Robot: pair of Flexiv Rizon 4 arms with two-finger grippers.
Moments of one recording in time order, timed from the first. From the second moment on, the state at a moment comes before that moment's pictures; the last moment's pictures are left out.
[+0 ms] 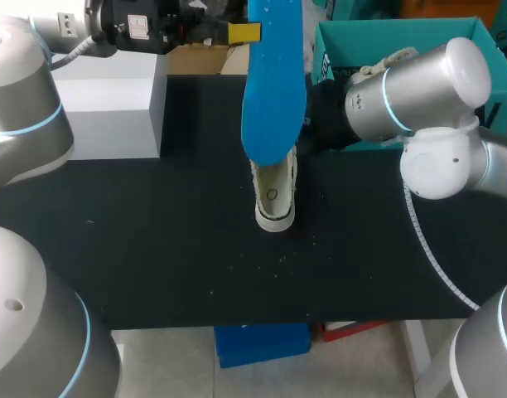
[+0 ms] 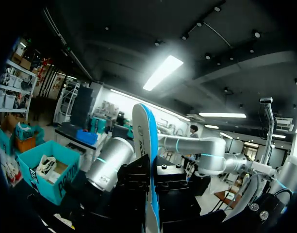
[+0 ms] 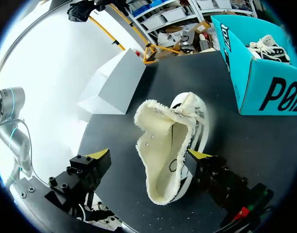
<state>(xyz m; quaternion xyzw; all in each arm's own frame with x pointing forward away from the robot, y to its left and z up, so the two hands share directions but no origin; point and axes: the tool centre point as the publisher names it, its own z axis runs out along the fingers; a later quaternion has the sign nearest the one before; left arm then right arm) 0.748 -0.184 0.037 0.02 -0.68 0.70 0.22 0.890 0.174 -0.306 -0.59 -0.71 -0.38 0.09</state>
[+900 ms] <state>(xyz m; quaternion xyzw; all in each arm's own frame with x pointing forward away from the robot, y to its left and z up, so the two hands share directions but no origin) 0.748 -0.184 0.037 0.02 -0.68 0.70 0.22 0.886 0.185 -0.262 -0.60 -0.59 -0.46 0.29</state>
